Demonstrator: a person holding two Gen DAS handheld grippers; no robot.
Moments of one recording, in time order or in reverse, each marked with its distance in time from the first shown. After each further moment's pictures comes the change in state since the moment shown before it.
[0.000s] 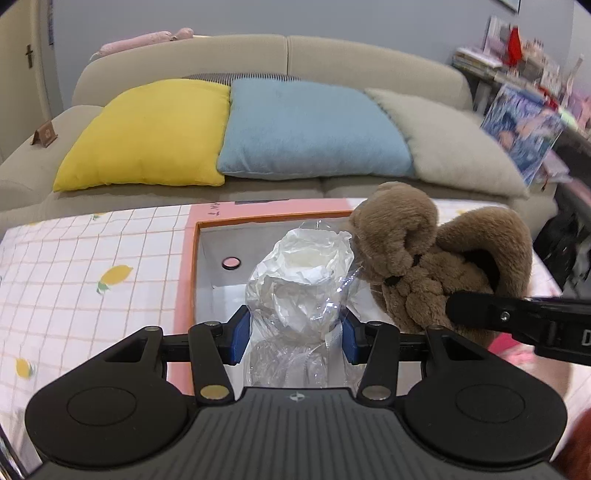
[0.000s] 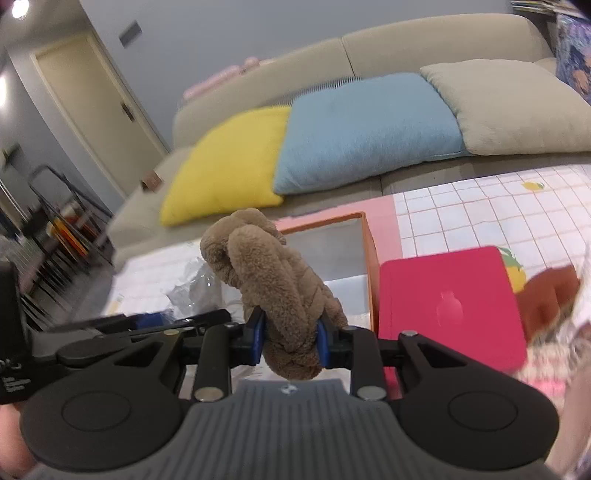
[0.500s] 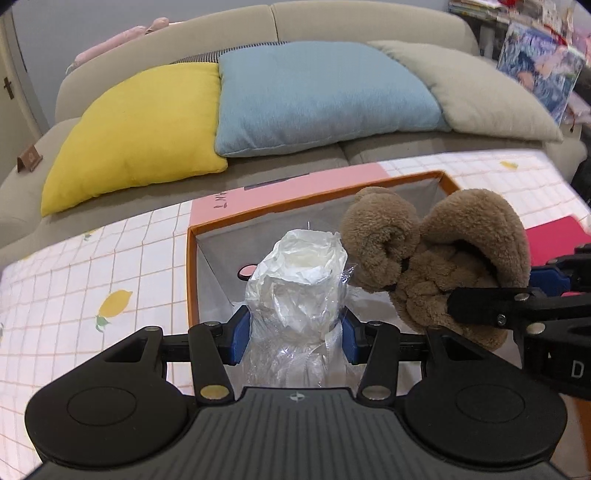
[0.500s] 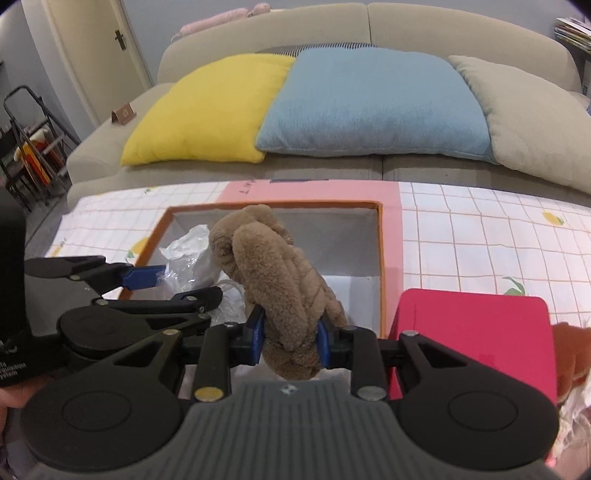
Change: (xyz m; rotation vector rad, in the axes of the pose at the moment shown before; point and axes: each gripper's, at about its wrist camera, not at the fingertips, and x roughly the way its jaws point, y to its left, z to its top) left arm 0.073 0.011 0.006 0.153 0.085 0.092; right arm 0.093 0.008 0.019 -0.177 0.133 -0.127
